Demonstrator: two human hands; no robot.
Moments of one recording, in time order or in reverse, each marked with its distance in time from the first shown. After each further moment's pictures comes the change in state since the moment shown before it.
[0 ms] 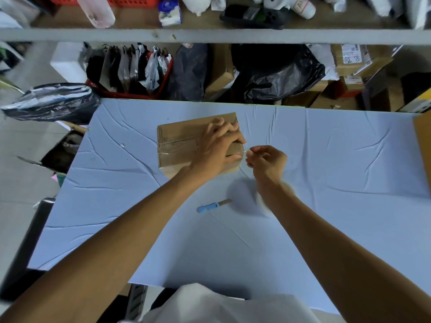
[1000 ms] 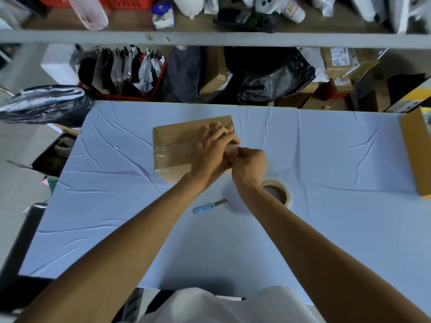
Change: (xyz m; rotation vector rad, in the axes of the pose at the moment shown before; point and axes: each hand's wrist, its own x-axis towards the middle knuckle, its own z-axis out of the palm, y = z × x) left_hand -0.010 0.011 0.007 -0.056 0.103 -0.069; right_hand -0.032 -0.017 0.022 -0.307 0.001 -0.035
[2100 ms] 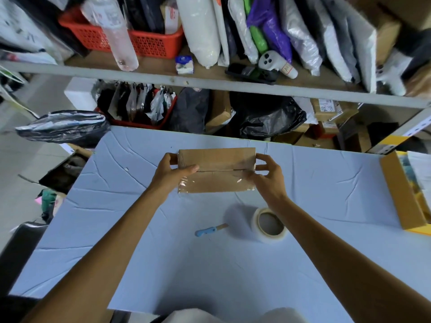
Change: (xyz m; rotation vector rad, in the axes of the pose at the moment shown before) left_hand -0.028 -0.077 -0.076 -0.776 0.033 -0.713; right_hand 0.012 -0.023 -0.047 -0.023 -0.205 -0.224
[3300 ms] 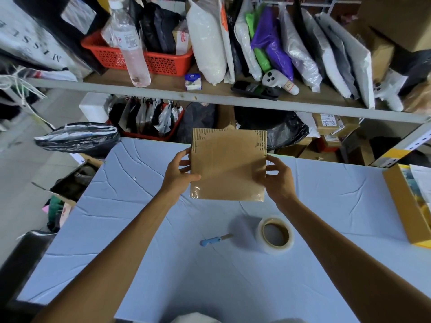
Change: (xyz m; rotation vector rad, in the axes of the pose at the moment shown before) left_hand 0.002 0.017 0.001 -0.034 0.014 0.149; right_hand 0.017 -0.006 -0.010 0.035 0.036 -0.050
